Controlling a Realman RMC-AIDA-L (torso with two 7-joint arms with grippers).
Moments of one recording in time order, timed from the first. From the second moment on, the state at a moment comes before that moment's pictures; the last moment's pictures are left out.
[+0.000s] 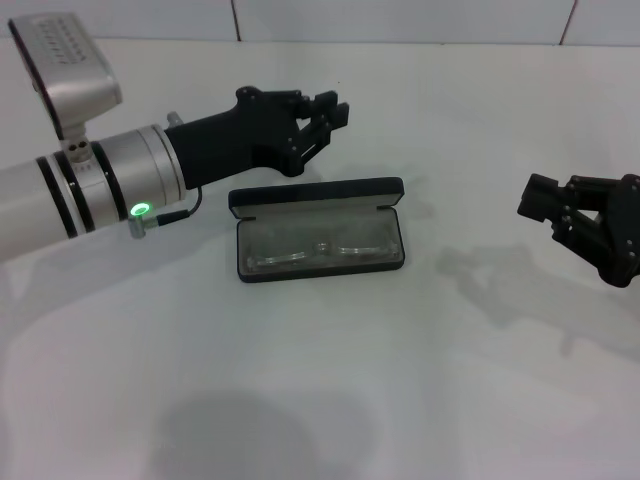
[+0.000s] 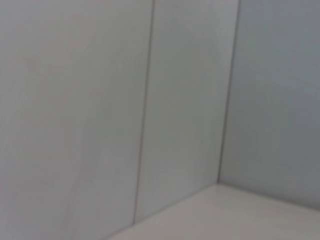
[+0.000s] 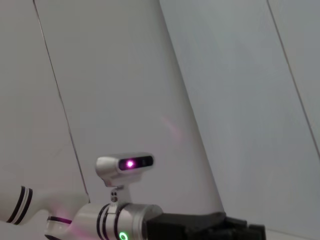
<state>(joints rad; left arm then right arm) -0.67 -2.10 0.89 0.36 1.53 1.27 -1.06 0.29 2.01 -1.08 -0.63 -1.31 -1.67 1.22</state>
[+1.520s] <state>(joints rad) -0.58 -2.10 1.03 0.32 1.53 1.14 -1.14 0.38 2.02 -1.10 -0.59 -1.32 -1.56 1.21</state>
